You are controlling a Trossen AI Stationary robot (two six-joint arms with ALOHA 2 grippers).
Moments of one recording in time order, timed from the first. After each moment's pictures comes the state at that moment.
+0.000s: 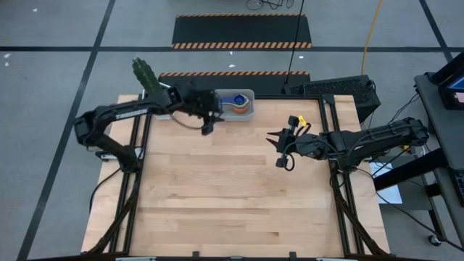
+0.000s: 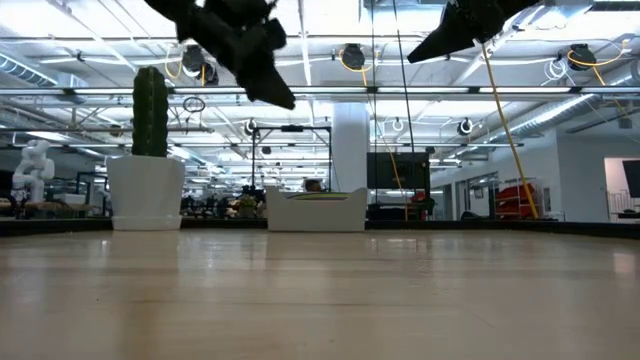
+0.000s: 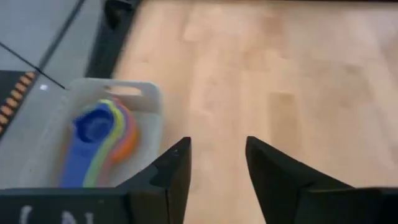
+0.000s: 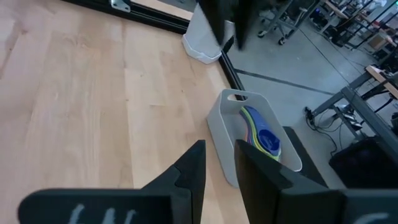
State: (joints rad) left arm 0.47 1.49 1.22 -0.42 0.29 0.28; right arm 0.16 1.05 0.81 -0.27 0.60 -0.17
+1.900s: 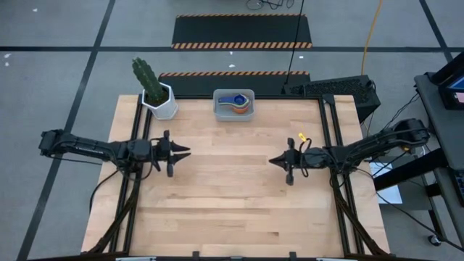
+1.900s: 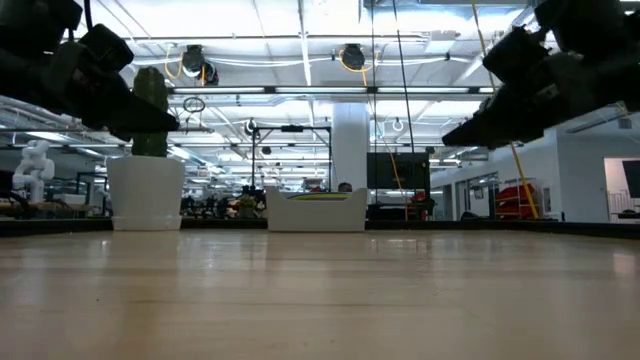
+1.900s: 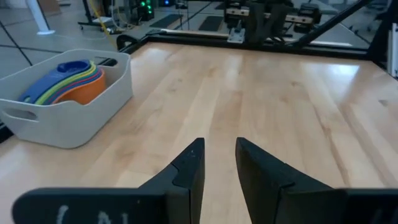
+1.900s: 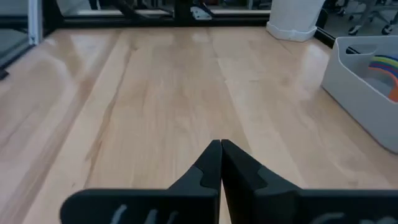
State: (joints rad) left arm -0.08 0.50 0.10 0.17 -0.24 -0.09; right arm 0.17 1.04 0.19 0.50 0.26 0.09
